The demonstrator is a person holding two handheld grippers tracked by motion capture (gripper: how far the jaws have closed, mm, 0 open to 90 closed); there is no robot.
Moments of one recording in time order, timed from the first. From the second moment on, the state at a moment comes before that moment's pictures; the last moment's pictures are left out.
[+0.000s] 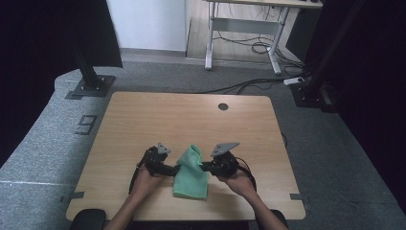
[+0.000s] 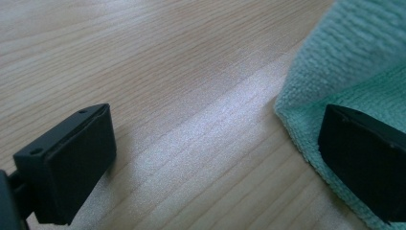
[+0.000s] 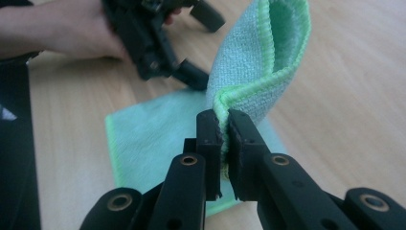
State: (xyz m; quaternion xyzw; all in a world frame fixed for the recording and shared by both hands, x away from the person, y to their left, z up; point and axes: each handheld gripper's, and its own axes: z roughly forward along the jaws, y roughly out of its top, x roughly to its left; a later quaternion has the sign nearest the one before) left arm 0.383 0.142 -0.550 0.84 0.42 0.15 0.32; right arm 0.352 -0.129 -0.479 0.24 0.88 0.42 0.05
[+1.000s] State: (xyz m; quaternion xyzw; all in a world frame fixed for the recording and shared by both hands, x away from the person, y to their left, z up) left arm 0.381 0.147 -0.535 0.87 0.37 0.13 0.30; right arm 0.327 -0.128 -0.535 0.26 0.89 0.38 0.03
